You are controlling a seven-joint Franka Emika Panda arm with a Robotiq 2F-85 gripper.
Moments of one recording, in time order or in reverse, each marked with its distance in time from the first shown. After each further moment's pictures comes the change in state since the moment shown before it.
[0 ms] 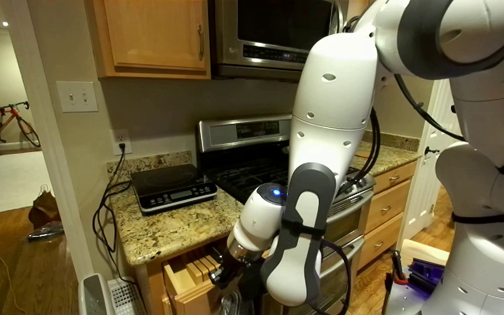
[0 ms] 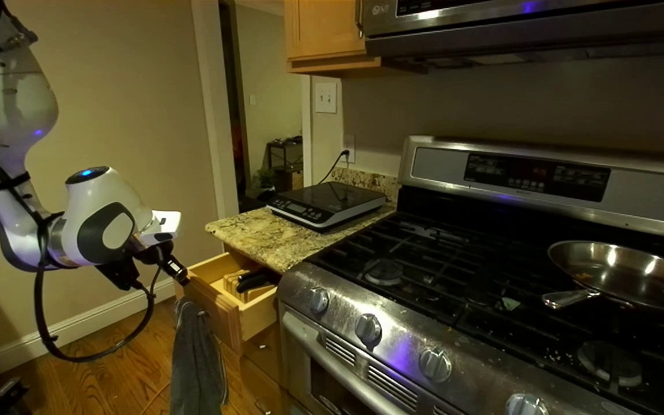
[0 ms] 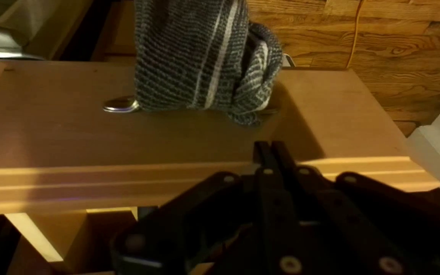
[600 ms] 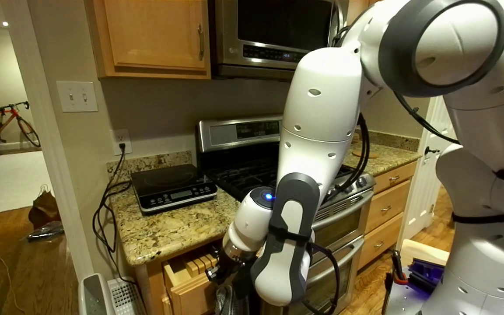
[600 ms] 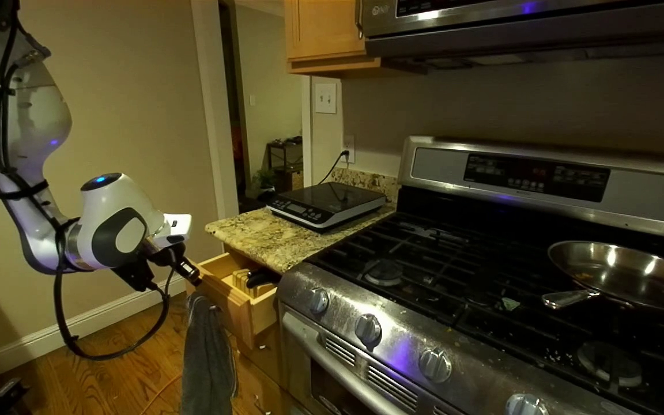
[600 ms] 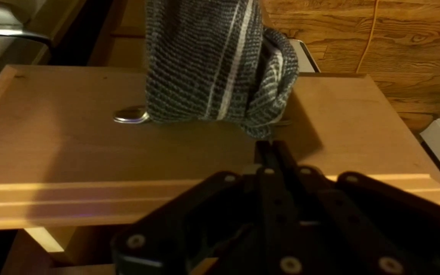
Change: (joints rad) arm -0.008 0.073 -0.020 0.070 0.033 0.000 -0.036
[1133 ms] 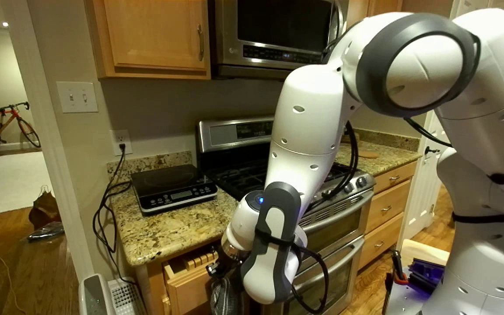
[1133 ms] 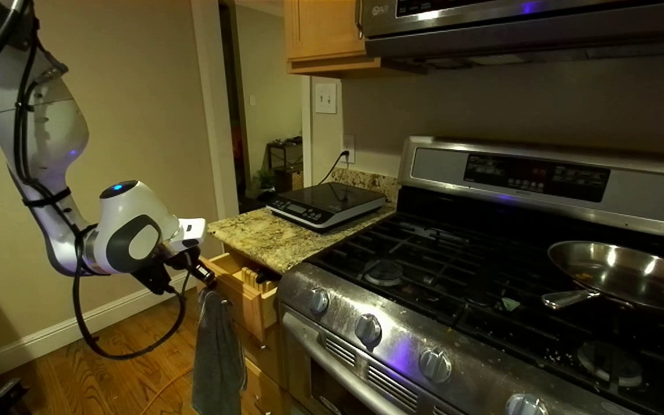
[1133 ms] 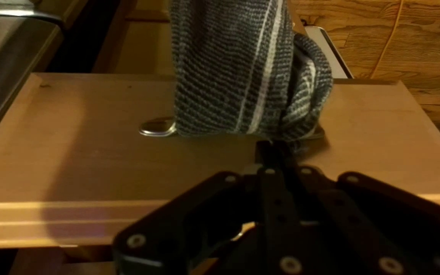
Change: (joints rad) arm -0.040 0.079 0.001 0.076 0.076 0.000 -0.077
